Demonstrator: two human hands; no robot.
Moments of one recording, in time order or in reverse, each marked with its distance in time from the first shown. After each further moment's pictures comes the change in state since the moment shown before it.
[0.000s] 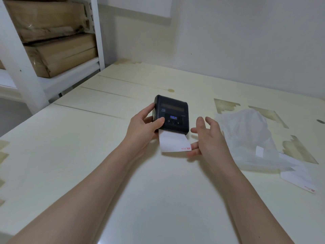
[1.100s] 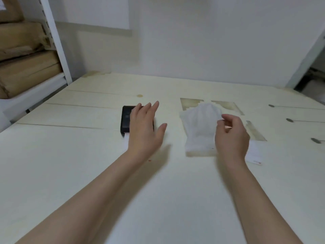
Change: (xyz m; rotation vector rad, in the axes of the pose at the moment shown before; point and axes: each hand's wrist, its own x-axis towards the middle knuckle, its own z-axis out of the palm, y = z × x) left_hand -0.023 -0.005 0.092 0.852 0.030 0.586; right_hand -0.014 0.030 -0.117 -0.263 0.723 -0.142
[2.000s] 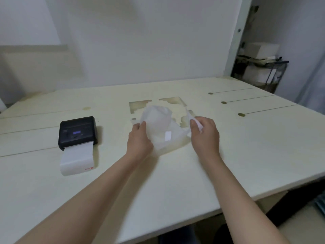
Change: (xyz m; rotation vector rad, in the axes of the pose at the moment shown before) left_hand -0.017 0.103 0.096 0.092 -0.430 -0.125; right_hand 0.015 0.069 -0.098 0.086 0.019 0.002
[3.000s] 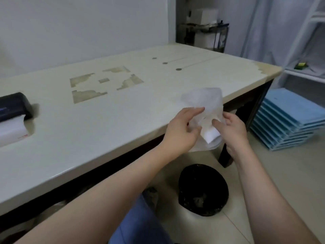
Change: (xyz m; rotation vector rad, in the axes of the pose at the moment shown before) left_hand -0.199 0.143 0.152 -0.453 -0.363 0.585; right_hand -0.118 0.153 -0.223 0.221 0.146 0.493
